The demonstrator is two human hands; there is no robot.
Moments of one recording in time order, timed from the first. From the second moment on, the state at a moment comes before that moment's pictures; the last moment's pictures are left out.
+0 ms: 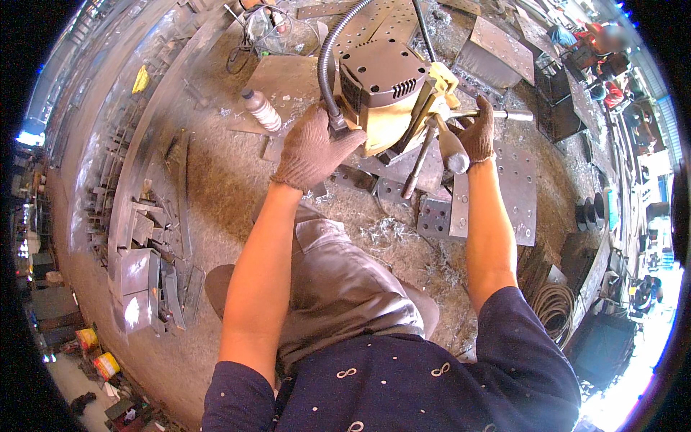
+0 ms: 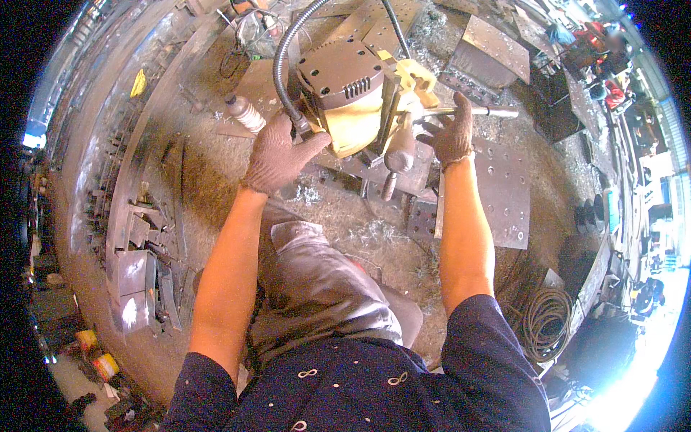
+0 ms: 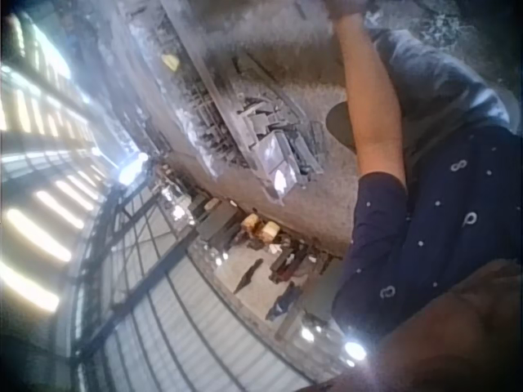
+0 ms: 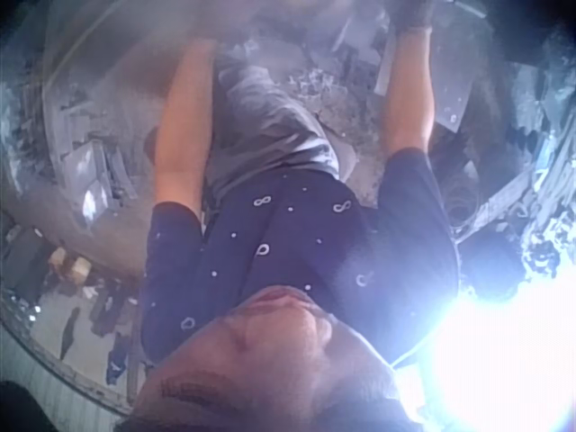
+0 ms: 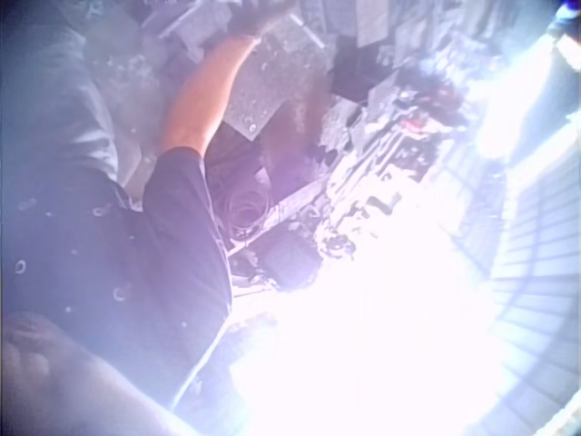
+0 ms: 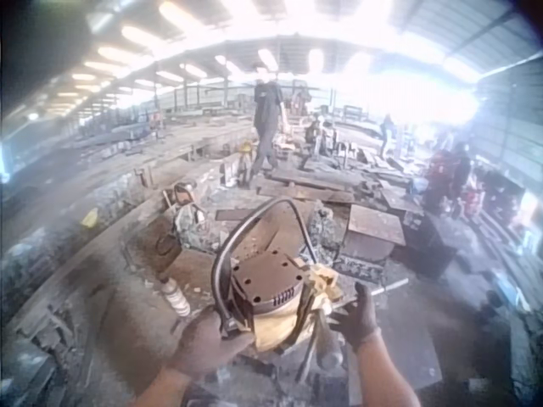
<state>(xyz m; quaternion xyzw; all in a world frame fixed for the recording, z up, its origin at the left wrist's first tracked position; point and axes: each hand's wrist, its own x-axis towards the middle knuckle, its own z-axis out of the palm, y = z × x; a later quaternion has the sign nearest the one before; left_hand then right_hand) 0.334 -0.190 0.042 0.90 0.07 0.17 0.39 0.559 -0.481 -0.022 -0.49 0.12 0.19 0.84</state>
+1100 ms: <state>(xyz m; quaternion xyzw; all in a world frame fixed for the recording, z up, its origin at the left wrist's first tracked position) 0.335 -0.190 0.039 0.89 0.08 0.16 0.42 0.553 -0.477 -0.020 -0.51 0.12 0.17 0.84</state>
